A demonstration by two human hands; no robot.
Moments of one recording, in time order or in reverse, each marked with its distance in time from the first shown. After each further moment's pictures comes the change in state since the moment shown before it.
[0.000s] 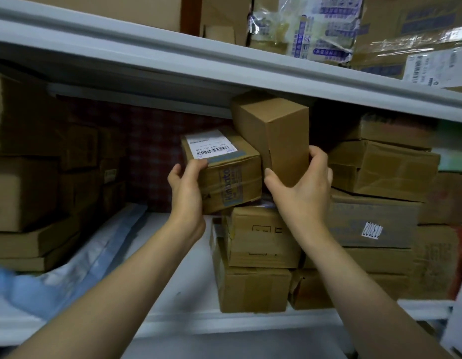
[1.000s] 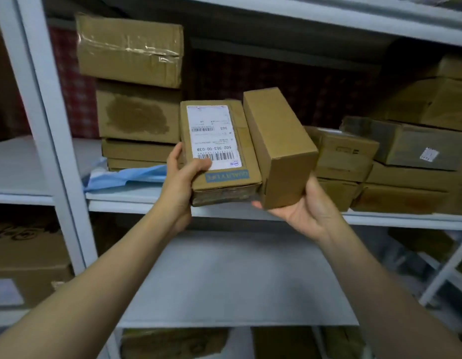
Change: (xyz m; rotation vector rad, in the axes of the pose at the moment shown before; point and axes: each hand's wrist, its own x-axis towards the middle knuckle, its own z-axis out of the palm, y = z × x) left_hand -0.143 0.095 -0.243 0.073 -0.063 -0.070; right_hand -0.203 -0.118 0.025 1.157 -0.664 1.026
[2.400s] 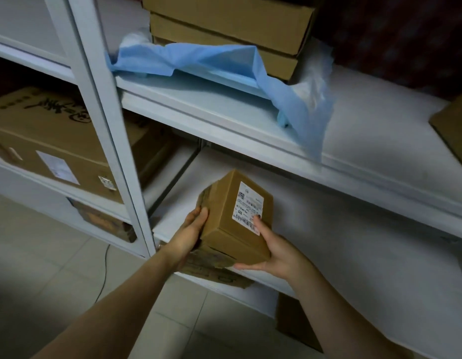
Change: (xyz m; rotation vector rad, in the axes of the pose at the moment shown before) left_hand -0.025 -0.233 -0.217 0.355 0.359 -0.694; right_hand 0.125 0.300 -0.091 -0.185 0.058 0.982
